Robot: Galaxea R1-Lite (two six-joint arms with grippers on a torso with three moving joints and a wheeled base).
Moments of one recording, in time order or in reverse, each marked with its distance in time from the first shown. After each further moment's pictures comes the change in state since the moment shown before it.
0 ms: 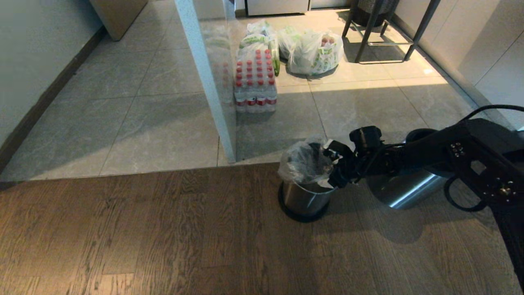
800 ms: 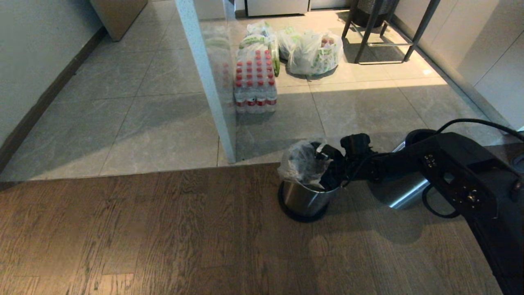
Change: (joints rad) left arm 0.000 0.000 0.000 0.000 0.000 0.000; right arm 0.002 0.148 -0.112 -0.089 -0.004 0.042
